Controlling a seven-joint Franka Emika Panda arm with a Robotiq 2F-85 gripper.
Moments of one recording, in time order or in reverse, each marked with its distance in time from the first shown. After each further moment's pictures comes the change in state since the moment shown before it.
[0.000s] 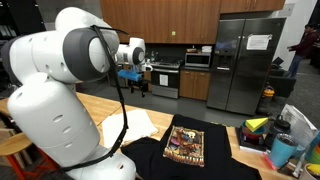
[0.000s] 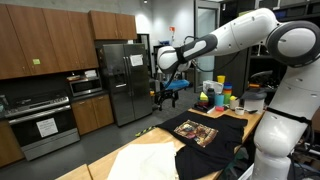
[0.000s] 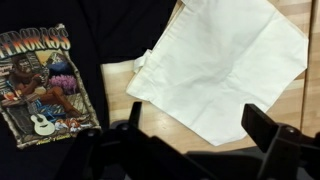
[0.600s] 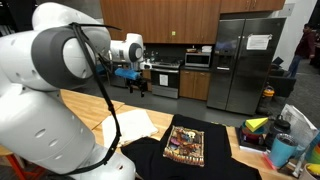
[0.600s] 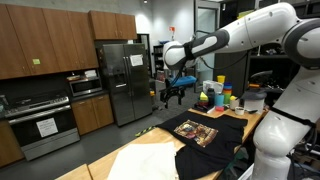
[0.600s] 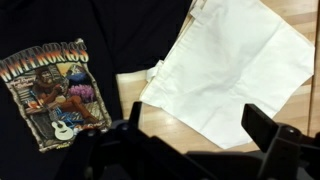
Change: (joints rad) arm -0.021 -0.121 0.001 -0.066 0.000 -0.058 0.001
